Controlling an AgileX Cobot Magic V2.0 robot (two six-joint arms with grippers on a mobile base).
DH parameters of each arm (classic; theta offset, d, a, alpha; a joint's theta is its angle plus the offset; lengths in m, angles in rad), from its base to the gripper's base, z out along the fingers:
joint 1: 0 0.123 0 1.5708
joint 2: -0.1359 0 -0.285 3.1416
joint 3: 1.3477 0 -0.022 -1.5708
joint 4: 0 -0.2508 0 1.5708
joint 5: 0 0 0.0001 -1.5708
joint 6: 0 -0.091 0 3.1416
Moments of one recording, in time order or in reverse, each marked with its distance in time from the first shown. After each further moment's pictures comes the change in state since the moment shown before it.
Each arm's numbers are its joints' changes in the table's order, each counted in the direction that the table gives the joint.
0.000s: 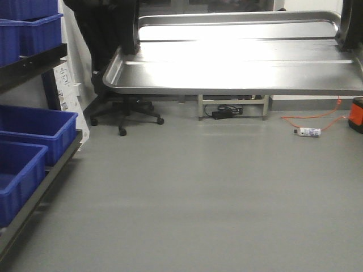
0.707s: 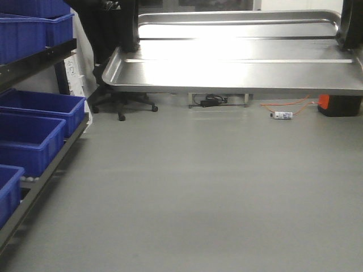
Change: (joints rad) left arm 0.000 0.004 0.000 0.002 0.000 0.000; right arm 0.000 0.000 0.000 0.000 0.000 0.000
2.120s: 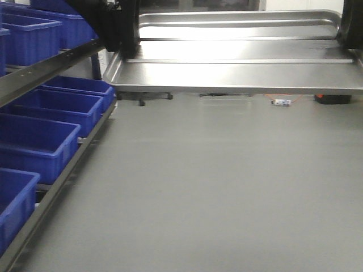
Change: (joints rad) left arm 0.000 0.002 0.000 0.000 -0.002 0.000; right arm 0.000 0.000 0.000 0.000 0.000 0.000
